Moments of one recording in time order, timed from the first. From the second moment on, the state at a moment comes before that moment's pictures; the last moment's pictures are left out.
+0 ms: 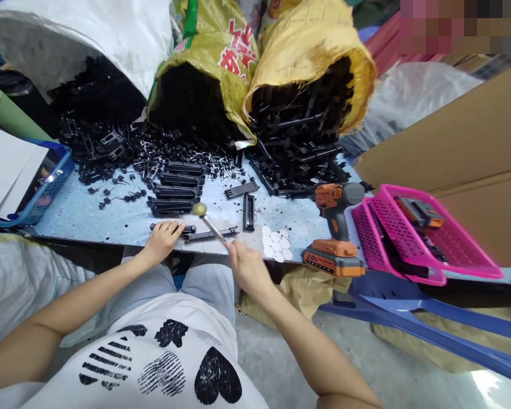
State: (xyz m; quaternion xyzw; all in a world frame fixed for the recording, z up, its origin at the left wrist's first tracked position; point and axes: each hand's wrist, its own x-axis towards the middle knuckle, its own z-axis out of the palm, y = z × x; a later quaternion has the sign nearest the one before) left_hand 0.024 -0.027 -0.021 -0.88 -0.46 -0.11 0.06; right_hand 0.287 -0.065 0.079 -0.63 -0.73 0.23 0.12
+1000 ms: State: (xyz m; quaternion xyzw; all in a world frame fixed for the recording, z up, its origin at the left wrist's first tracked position) left_hand 0.003 -0.046 0.053 -0.90 -0.28 -0.30 -0.17; right_hand 0.268 -0.020 0.054 -0.17 -0.94 0.20 0.20
